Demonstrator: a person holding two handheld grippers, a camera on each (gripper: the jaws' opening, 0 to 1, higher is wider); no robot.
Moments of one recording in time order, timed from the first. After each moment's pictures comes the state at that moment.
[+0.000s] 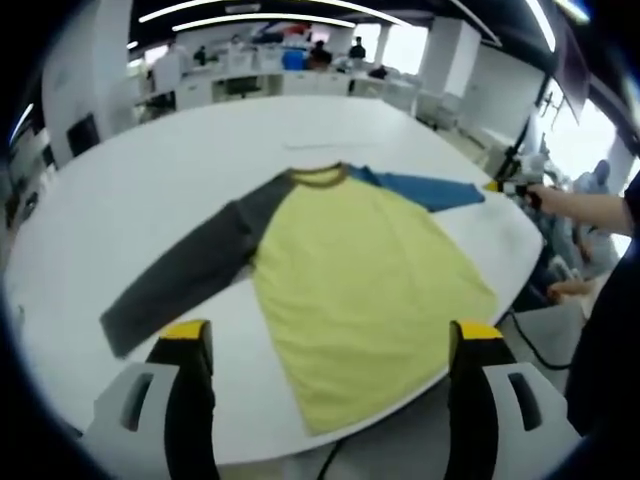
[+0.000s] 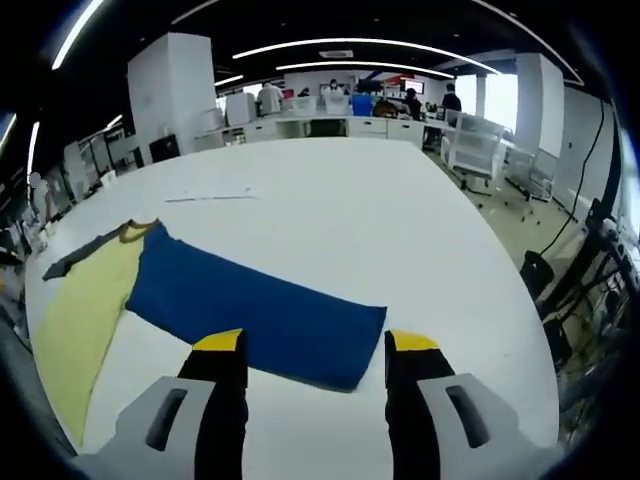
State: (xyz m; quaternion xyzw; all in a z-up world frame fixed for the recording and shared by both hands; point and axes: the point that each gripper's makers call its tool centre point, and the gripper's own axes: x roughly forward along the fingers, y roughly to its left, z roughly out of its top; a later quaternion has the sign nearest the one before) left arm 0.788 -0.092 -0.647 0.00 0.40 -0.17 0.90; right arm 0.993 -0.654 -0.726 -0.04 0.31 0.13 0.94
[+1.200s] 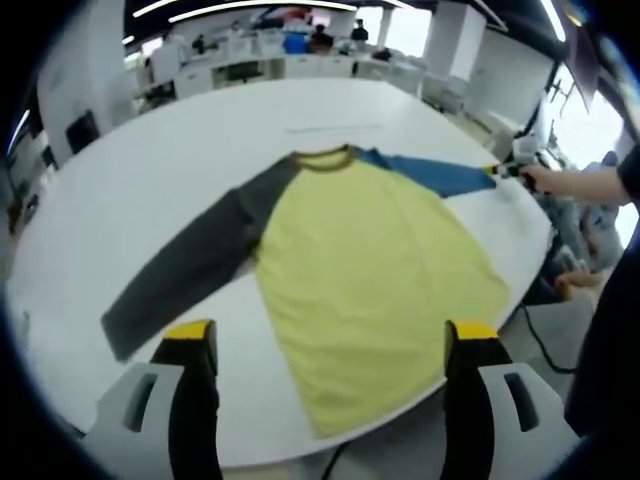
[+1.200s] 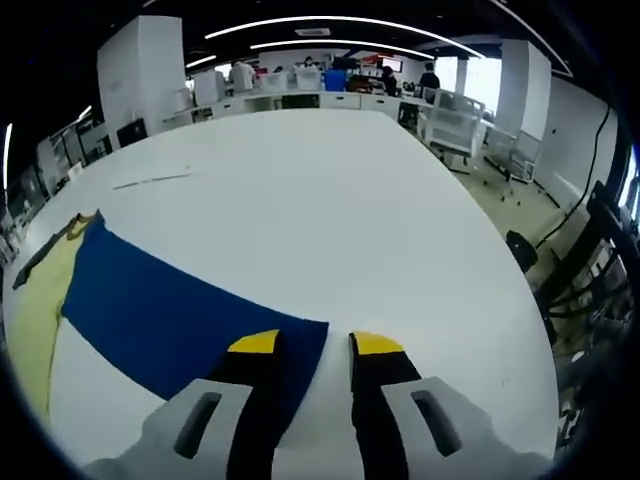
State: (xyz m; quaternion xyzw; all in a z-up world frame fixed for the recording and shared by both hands) left arm 0.801 -0.087 -0.664 0.02 0.43 -0.17 0.89; right arm 1.038 -0.689 -0.761 -0.04 0.36 0.07 0.93
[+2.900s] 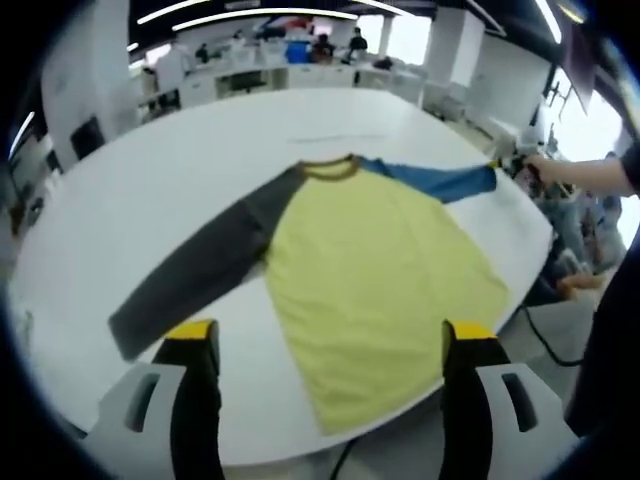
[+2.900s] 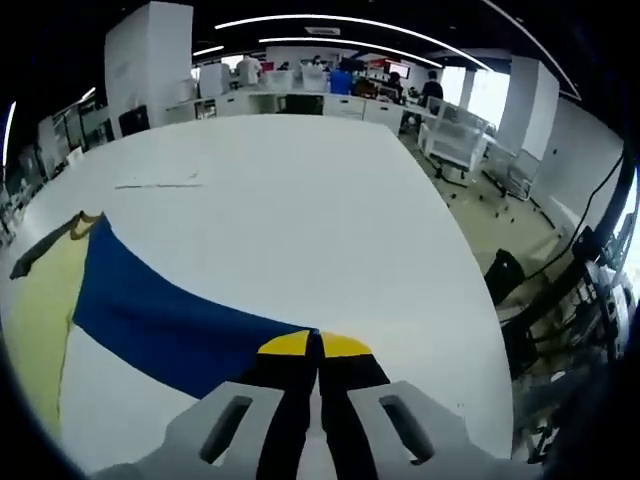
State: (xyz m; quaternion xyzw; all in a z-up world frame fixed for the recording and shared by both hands) left arm 0.794 -0.079 -0.653 0.02 0.41 -0.16 0.90; right arm 1.037 -0.684 -0.705 -0.09 0.36 0.07 0.93
